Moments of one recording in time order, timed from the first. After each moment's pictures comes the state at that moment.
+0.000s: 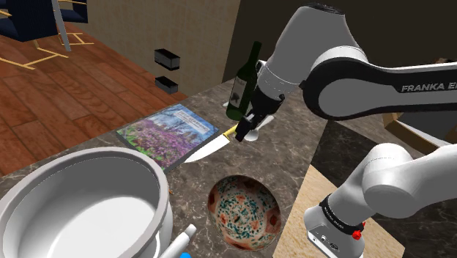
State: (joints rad) arm 0.25 -0.61 0.40 -2.58 0.17 2.15 0.23
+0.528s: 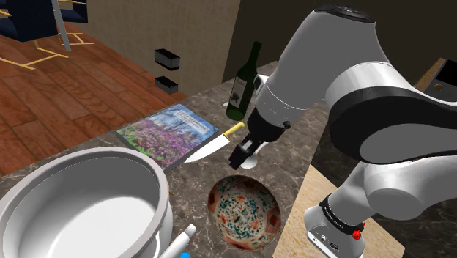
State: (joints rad) arm 0.34 -0.64 0.56 -2.55 0.25 2.09 0.43
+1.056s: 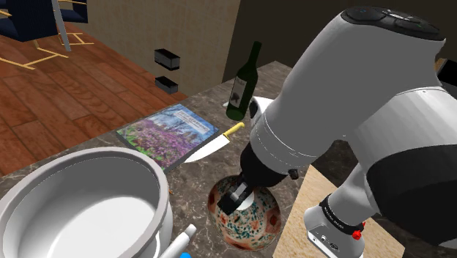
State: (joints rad) arm 0.37 -0.57 0.76 -2.42 0.28 2.06 0.65
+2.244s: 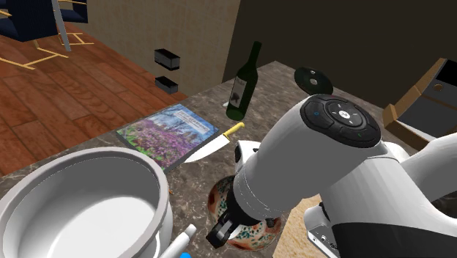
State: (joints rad) arm 0.33 -0.45 0.91 -2.51 0.27 2.27 0.75
